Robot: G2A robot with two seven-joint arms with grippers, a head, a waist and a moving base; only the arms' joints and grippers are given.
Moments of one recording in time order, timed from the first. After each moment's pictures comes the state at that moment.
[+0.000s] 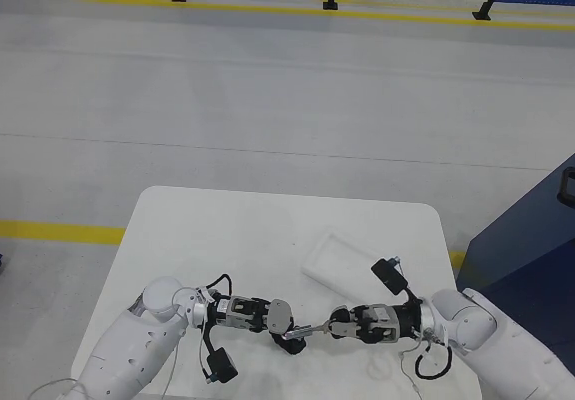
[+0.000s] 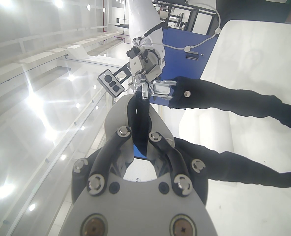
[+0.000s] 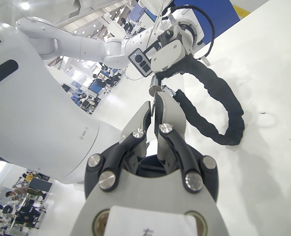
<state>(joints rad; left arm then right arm) 0.96 -1.19 -0.93 -1.19 2.46 0.20 1.42 -1.07 -0.71 0.82 -1.56 0.24 -1.01 0.74</state>
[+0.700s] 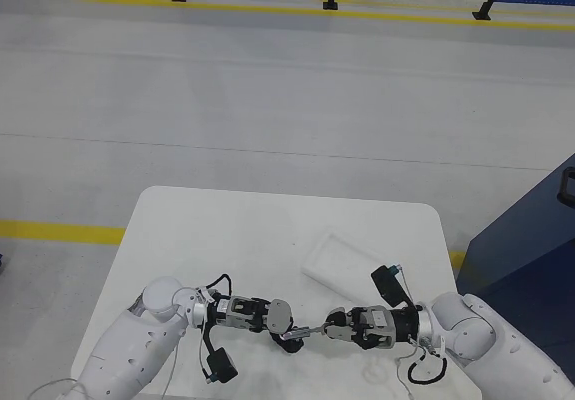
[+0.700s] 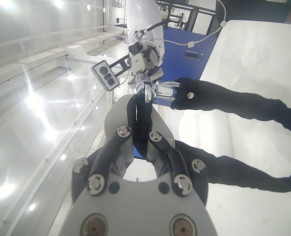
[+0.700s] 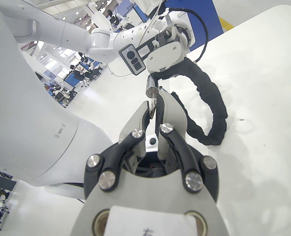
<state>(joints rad) 0.96 -1.19 -0.93 -1.19 2.46 0.20 1.42 -1.17 -0.73 0.93 -1.63 -0.03 -1.01 0.56</state>
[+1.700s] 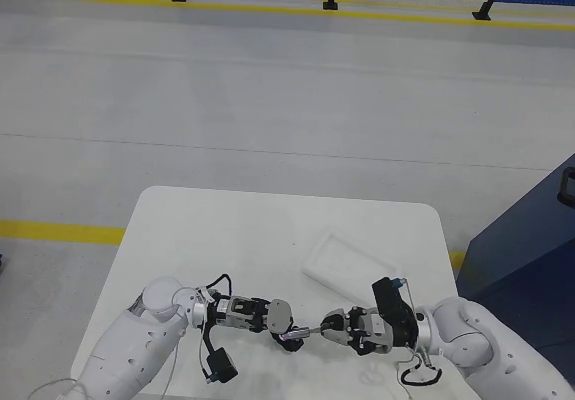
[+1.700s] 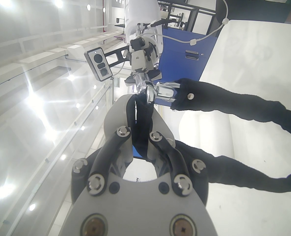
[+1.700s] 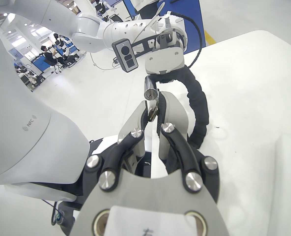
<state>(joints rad) 0.96 -1.19 -0.93 -1.19 2.46 0.20 1.42 -1.26 -0.74 1.02 -1.72 -0.50 -1.01 0.23</state>
